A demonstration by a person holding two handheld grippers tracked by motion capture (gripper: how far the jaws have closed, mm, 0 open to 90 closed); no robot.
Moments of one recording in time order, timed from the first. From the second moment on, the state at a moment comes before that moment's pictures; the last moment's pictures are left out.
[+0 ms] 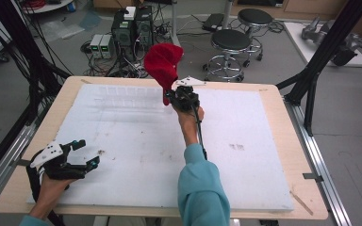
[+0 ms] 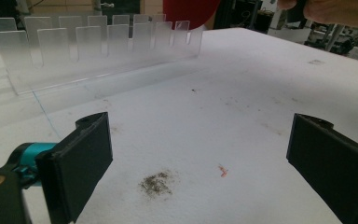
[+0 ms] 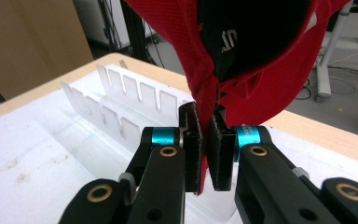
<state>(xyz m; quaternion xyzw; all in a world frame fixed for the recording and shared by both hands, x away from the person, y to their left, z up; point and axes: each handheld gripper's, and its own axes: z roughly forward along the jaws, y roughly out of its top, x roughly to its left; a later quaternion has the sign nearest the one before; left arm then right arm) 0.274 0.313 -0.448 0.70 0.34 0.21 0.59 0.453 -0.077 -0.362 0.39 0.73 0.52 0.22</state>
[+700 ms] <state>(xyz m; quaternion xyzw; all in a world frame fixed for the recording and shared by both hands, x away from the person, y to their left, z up) 0.274 0.312 -0.449 0.71 0.34 0.21 0.59 0.456 -0.075 -0.371 0.40 0.75 0.50 0.19</state>
